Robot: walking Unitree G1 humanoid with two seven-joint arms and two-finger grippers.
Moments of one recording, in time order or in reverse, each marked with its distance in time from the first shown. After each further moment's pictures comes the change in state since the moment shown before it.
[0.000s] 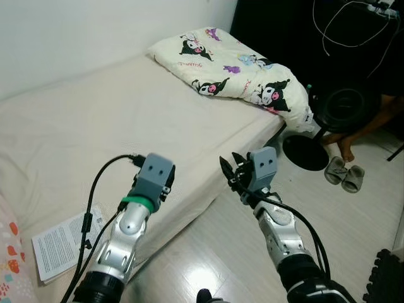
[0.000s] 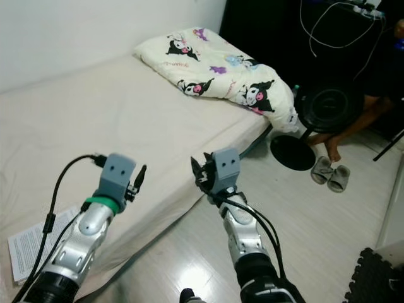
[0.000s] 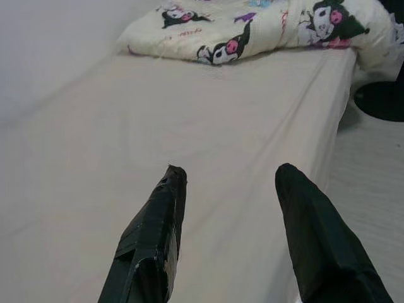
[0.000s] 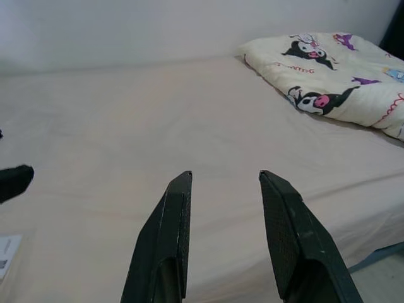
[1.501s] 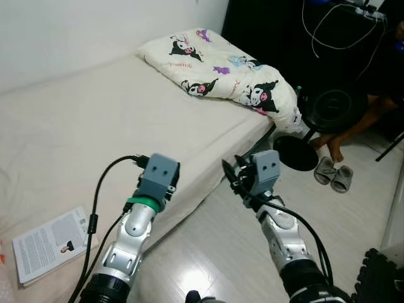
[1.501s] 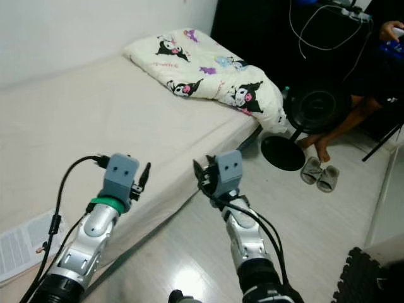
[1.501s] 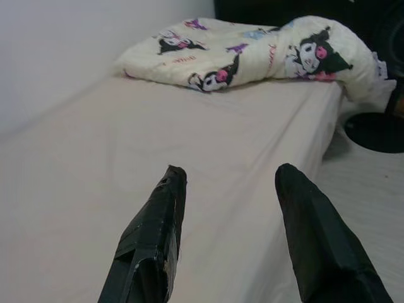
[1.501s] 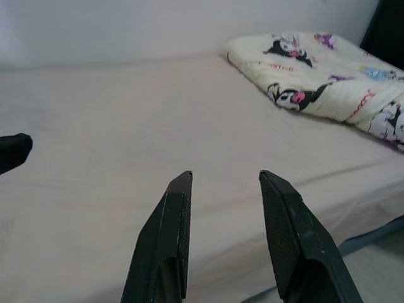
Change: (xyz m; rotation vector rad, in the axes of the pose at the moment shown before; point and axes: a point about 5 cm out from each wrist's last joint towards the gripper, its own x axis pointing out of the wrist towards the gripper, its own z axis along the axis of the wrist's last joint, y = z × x) left arm 0.001 -0.003 0.009 -0.011 -0.053 0.023; right arm -0.007 -0.001 -0.002 0.005 0.009 -0.014
